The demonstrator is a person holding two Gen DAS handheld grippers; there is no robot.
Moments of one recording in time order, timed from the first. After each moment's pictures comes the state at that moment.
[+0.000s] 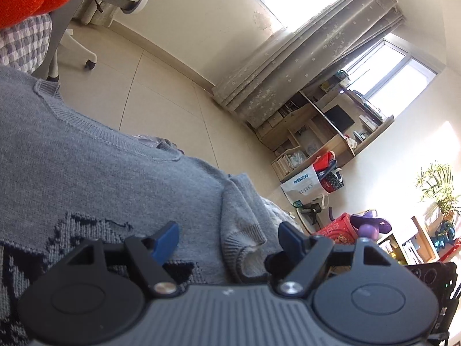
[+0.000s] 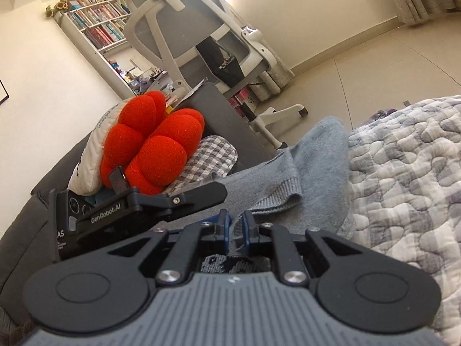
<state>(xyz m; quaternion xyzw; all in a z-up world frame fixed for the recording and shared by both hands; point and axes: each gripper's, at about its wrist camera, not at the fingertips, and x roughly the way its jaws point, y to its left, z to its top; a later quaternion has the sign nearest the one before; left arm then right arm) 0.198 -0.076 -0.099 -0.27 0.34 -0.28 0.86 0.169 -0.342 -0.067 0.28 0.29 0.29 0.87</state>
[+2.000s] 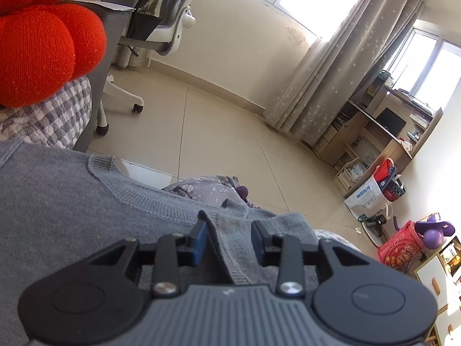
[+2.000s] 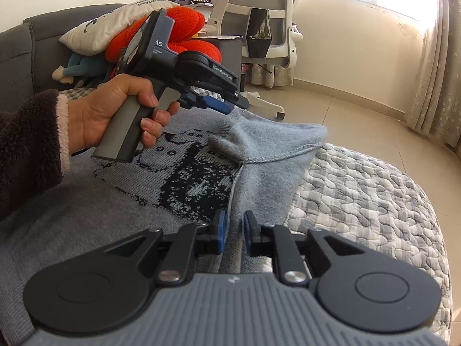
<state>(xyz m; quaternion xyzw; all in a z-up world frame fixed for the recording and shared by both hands) 0.221 -0.047 -0.062 -0.19 0.33 -0.16 0.91 0.057 -0.283 -0.047 -0.09 0.29 0.25 0.92</state>
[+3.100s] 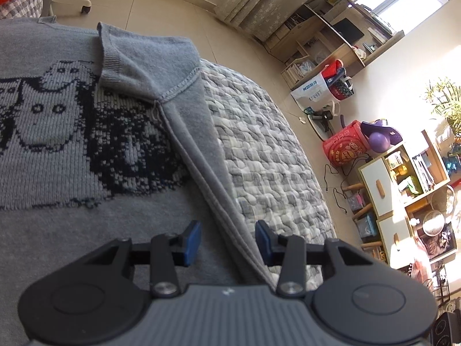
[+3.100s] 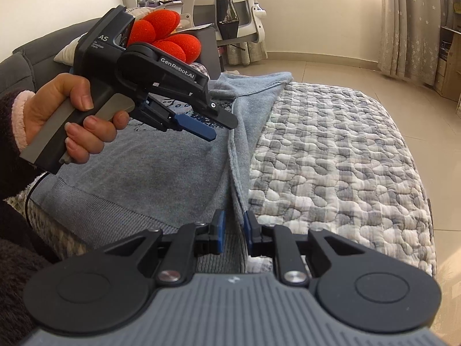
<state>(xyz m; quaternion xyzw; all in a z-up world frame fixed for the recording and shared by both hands) 0.065 -0.127 -0.062 -0.17 0.50 -0.29 0.80 -0.086 -0.346 -0.046 0.00 0.34 0.21 0.92</state>
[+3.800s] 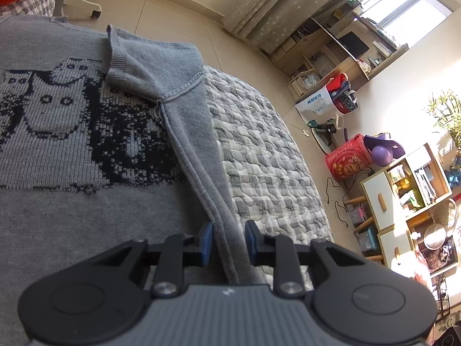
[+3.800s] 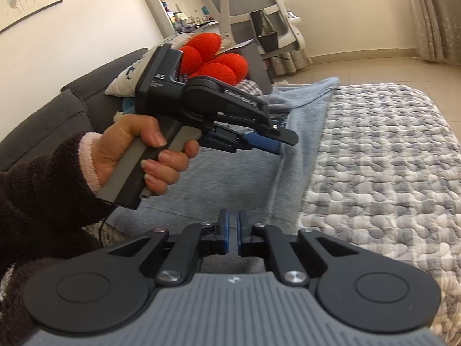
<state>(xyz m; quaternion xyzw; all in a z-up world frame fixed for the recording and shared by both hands) 0.051 -0.118 -0.056 -0.20 0.47 -0.27 0.82 -0.092 -0.340 -0.023 0.11 0.32 0.35 0.87</state>
